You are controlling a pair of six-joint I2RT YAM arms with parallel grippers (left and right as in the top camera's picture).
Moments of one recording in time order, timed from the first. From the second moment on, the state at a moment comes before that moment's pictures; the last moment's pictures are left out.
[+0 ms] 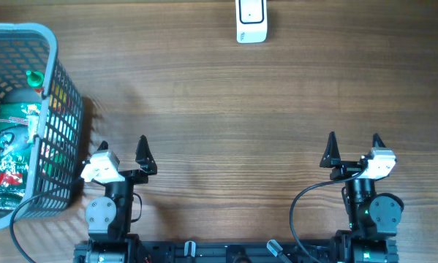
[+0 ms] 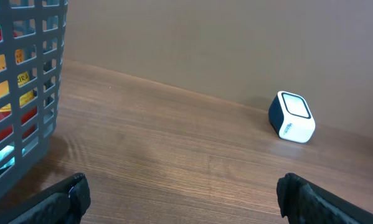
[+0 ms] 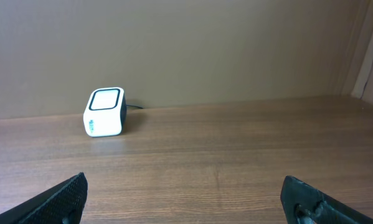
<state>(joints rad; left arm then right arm) -0.02 0.02 0.01 -0.06 -0.05 -0.28 -0.07 0.01 0.01 0.00 -0.04 0.06</state>
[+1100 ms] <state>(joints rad) -0.02 0.06 0.22 0.05 0.34 -0.29 -0.07 0.01 0.01 0.00 -0.05 0.06</state>
